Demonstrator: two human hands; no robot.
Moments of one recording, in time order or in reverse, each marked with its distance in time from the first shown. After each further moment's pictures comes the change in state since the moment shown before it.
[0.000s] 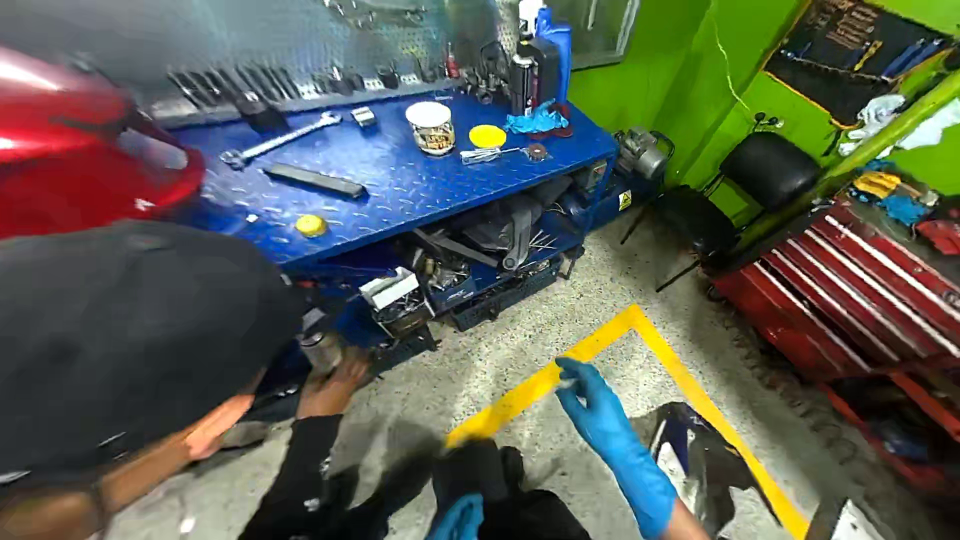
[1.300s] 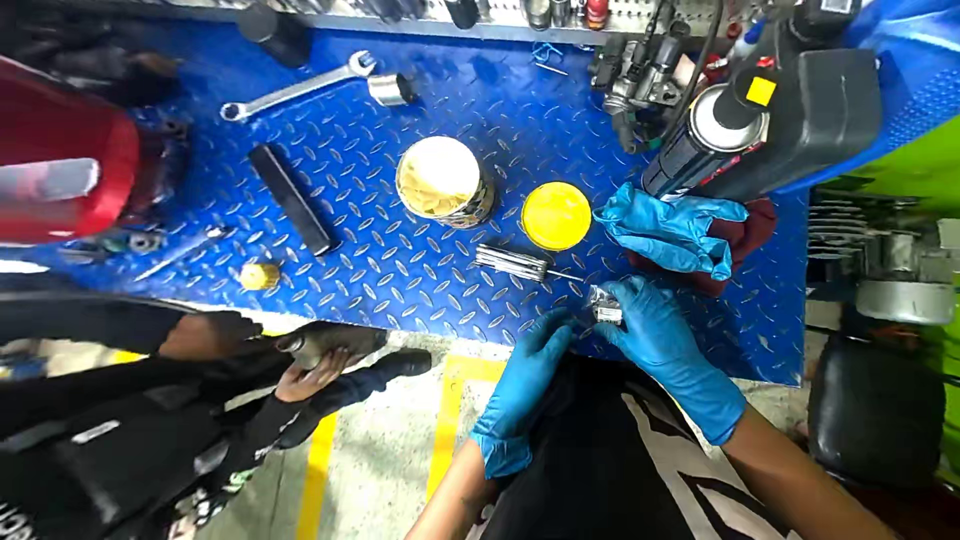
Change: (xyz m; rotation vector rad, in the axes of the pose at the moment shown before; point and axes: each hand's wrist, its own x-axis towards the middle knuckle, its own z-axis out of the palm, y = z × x) left_hand 0.458 0.503 -0.056 -0.590 0.453 -0.068; right_hand 0.635 -0.090 -0.173 -0.627 -0.539 -0.632
